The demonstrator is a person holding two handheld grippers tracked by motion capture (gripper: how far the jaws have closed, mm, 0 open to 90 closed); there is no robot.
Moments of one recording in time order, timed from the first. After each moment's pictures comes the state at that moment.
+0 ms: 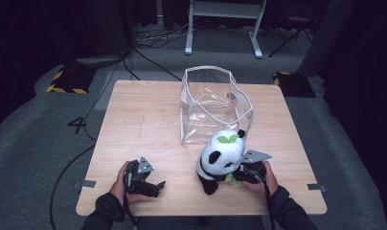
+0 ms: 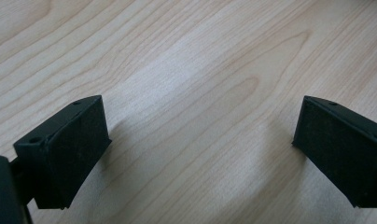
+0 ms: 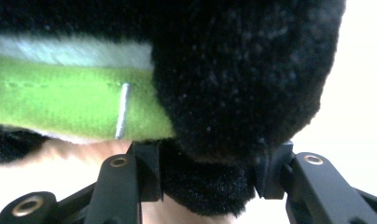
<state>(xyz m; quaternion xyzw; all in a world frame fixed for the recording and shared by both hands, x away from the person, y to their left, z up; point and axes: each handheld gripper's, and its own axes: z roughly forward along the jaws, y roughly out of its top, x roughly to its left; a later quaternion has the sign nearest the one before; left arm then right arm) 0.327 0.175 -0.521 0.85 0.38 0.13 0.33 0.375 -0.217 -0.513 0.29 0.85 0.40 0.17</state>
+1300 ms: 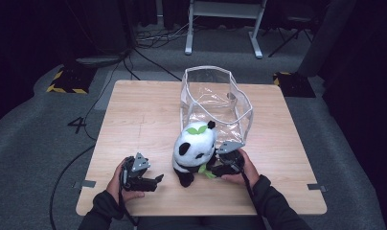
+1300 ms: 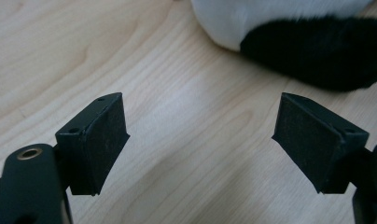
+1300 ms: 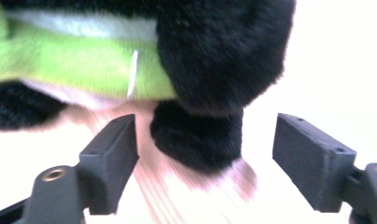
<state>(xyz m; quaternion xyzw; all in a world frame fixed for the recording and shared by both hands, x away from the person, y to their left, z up) 0.323 0.181 -0.494 0.83 0.37 0.16 0.37 0.396 -0.154 -0.500 0.27 0.88 0.37 0.14</state>
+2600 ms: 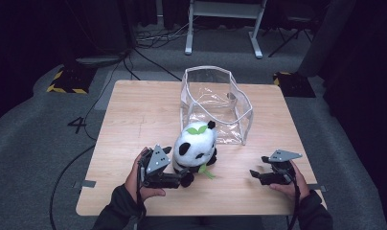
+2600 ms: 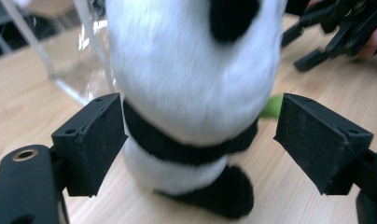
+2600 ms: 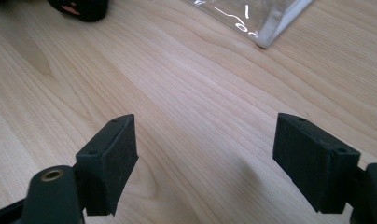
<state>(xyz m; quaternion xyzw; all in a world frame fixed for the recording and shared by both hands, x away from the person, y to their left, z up) 0.306 0.121 -0.422 0.80 0.29 0.19 0.49 0.367 -0.307 -0.499 0.35 0.85 0.37 0.16</state>
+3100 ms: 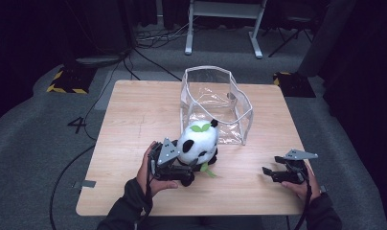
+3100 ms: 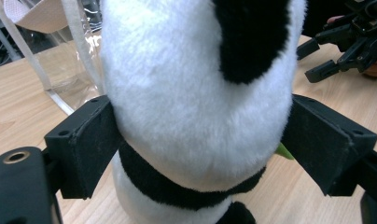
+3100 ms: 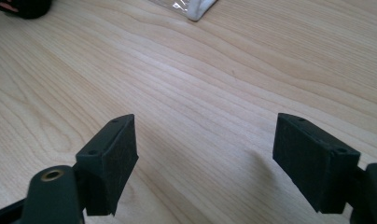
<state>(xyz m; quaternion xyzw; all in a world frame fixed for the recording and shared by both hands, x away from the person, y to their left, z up) 0.326 0.095 -0.423 0.79 0.32 0.20 0.49 0.372 -0.350 -0.506 0.40 0.82 0.37 0.17</state>
